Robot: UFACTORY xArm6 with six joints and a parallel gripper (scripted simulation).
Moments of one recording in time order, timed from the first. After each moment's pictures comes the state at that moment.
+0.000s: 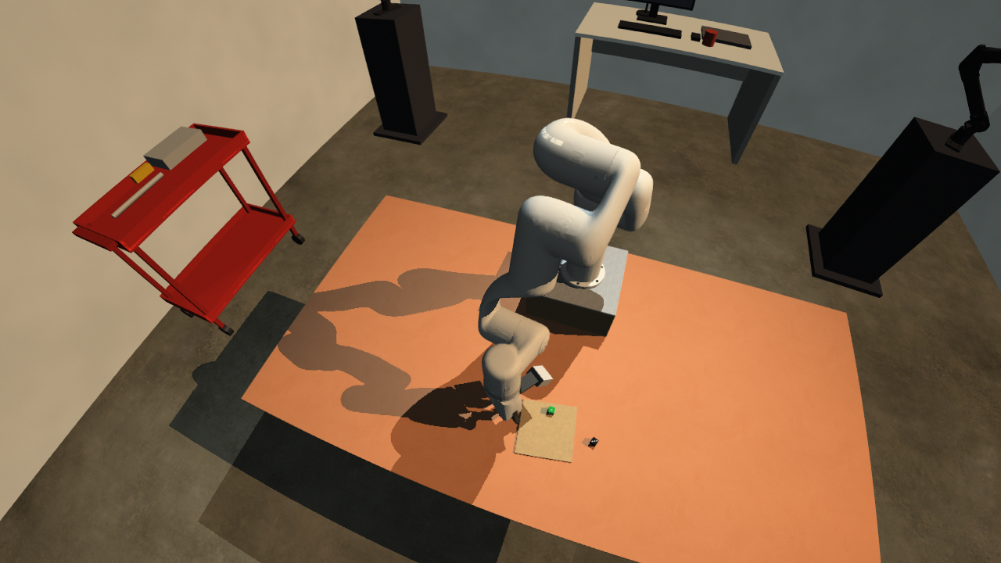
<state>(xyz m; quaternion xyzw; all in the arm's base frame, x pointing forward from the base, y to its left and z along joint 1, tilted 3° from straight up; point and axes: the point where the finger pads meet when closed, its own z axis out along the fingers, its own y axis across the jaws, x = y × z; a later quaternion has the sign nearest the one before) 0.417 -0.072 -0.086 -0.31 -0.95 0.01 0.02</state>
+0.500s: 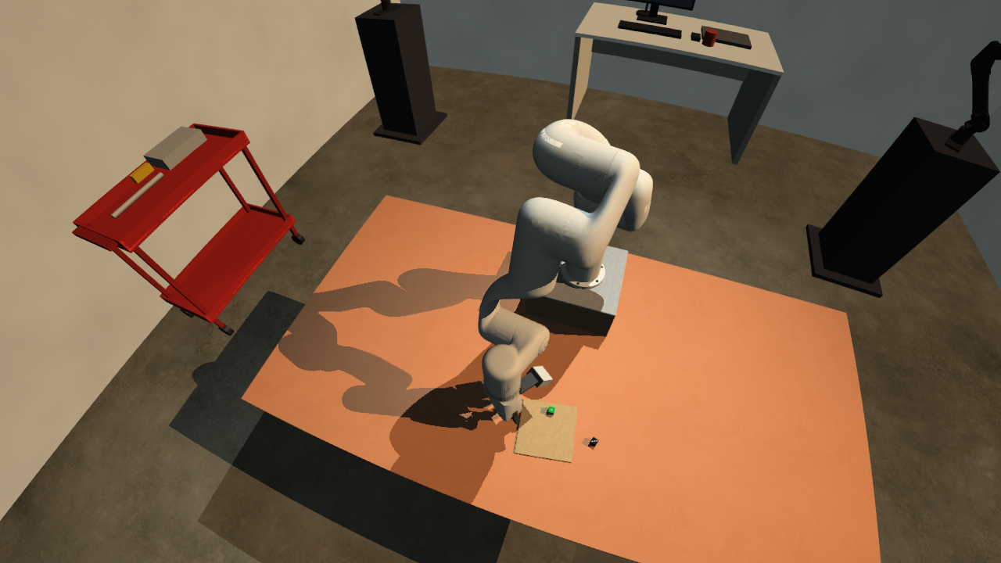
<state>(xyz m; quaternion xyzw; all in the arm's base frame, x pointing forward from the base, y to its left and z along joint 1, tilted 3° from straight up) 0.417 -0.072 -0.088 -0.31 -0.95 0.01 0.02</state>
